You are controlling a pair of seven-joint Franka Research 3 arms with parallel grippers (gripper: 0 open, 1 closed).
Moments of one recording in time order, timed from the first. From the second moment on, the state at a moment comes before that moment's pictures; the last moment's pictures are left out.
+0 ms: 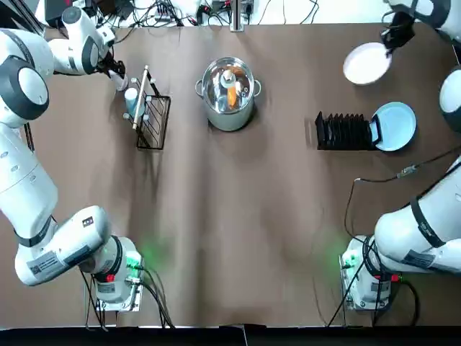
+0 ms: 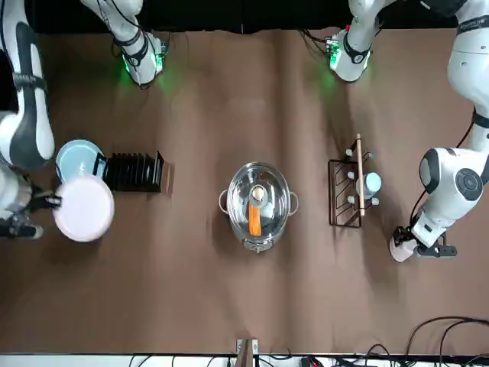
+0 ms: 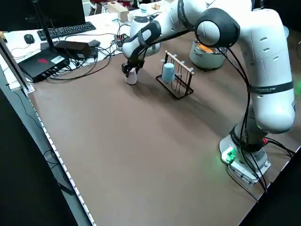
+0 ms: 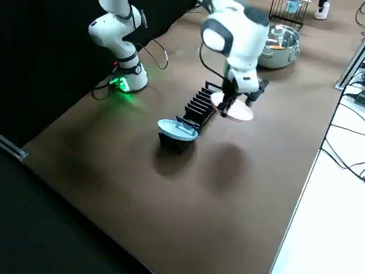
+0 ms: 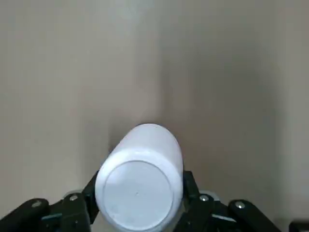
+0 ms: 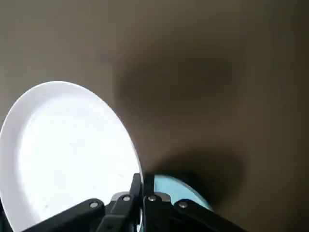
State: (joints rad) left arm 0.44 0.63 -0.32 -1.80 0.33 2.61 -0.05; right arm -0.18 0.35 0.03 -1.63 -0.24 1.86 -0.09
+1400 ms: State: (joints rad) left arm 0.44 0.30 -0.56 -1.78 0.17 1.97 -0.74; right arm 0.01 0.07 0.04 -2.23 -0.85 1.91 0.21
